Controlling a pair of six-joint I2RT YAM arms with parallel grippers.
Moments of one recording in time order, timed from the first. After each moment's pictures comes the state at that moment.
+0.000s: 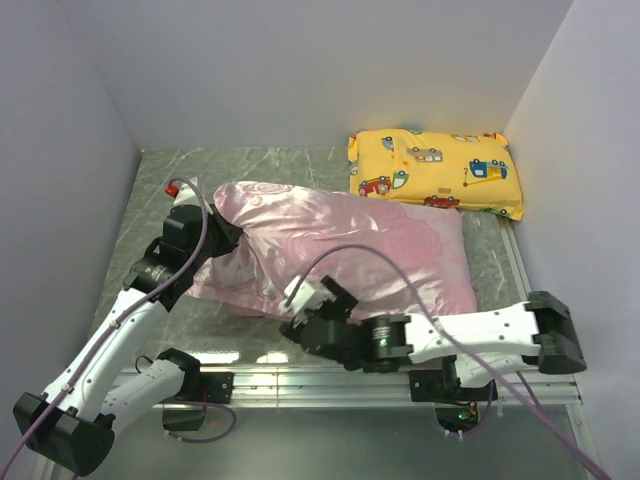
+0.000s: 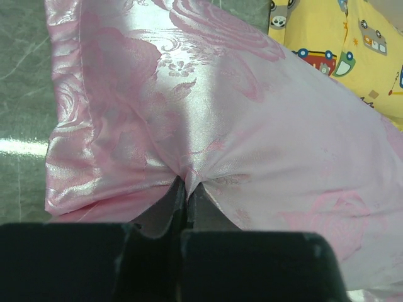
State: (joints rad) left arm -0.40 0.89 0.88 -0.44 -0.15 -0.66; right arm 1.47 1.23 0.94 -0.36 0.78 0.17
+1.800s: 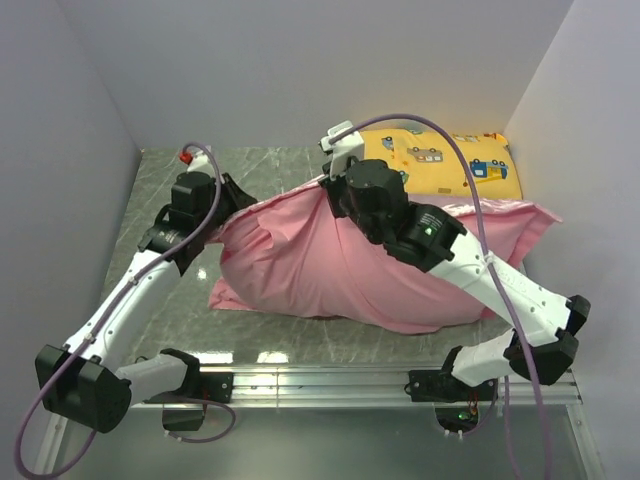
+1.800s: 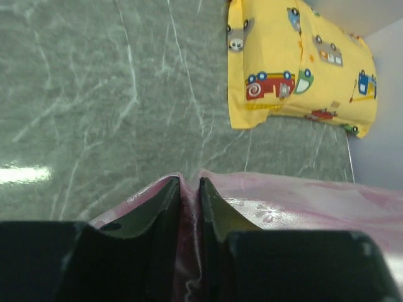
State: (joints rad) left arm -0.34 1.14 1.08 -0.33 0.01 -0.60; right arm 1.01 1.38 1.66 -0.54 0.57 -0.02
